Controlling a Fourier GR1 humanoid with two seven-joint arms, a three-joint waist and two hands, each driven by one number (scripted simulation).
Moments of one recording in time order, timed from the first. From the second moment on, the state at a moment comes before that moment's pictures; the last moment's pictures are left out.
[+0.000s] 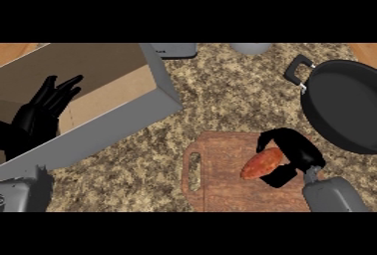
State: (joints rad) left arm -0.19 0.19 0.14 -1.67 0.06 0.09 0.24; right arm -0.19 -0.30 0.23 -1.42 0.68 0.34 0.17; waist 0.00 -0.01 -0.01
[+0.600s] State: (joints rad) left arm -0.18 0.19 0.17 -1.64 0.06 0.10 0.23; right arm 0.04 -0.60 0.50 -1.71 0.79 0.40 -0.33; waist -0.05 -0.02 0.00
